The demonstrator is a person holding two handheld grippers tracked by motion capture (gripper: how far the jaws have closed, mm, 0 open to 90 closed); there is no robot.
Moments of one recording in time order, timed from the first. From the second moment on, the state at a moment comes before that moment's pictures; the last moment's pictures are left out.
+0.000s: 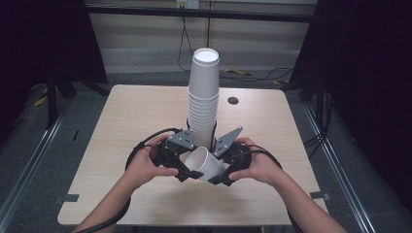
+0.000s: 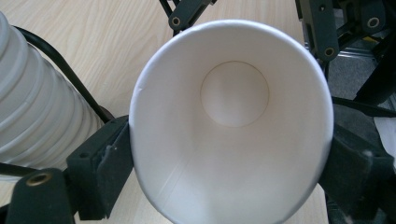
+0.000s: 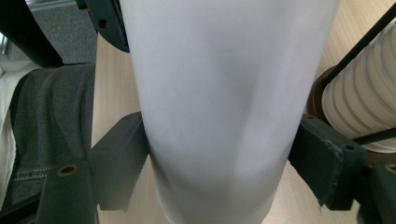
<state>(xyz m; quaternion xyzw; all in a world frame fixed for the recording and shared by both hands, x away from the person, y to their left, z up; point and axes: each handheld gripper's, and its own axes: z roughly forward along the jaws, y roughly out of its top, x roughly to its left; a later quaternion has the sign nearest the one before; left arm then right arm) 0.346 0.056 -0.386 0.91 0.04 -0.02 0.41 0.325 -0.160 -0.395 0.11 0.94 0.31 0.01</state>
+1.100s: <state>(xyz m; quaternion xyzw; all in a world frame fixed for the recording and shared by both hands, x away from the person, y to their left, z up) 0.365 0.091 -0.382 0.94 0.10 0.02 0.32 0.320 -0.232 -0.471 0.28 0.89 0.34 0.09</state>
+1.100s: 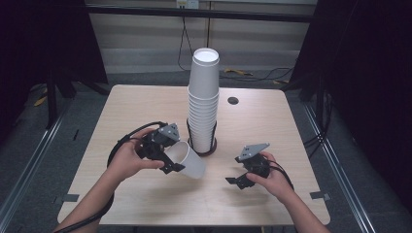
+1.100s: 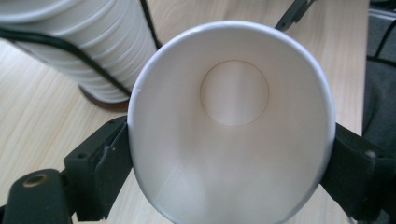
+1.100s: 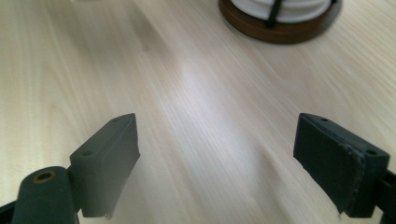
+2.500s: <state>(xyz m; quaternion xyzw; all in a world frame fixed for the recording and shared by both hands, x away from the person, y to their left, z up) 0.399 0.150 -0.386 0.96 0.19 0.05 0.18 0.317 -0.258 -0.504 0.33 0.86 0.36 0.14</state>
